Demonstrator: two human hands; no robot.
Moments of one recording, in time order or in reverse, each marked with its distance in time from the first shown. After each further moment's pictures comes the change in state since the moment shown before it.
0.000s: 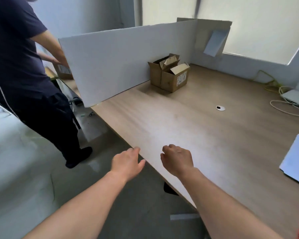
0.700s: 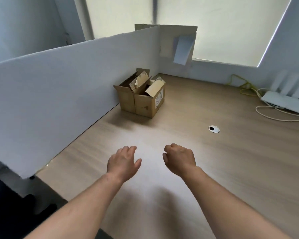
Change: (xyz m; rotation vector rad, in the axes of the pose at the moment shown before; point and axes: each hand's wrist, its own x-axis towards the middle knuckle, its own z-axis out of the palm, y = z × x) left_hand 0.328 -0.016 -0.017 -0.086 0.046 0.253; right_hand 0.262 0.087 -0.002 -0.031 0.094 0.275
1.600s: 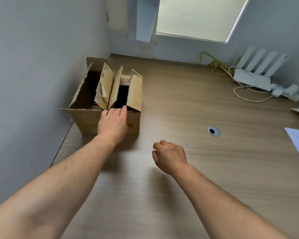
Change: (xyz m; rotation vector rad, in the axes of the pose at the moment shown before) left_hand 0.386 -0.038 -0.003 0.233 0.035 0.483; right_hand 0.240 -0.013 0.047 -0.025 -0.116 0.380
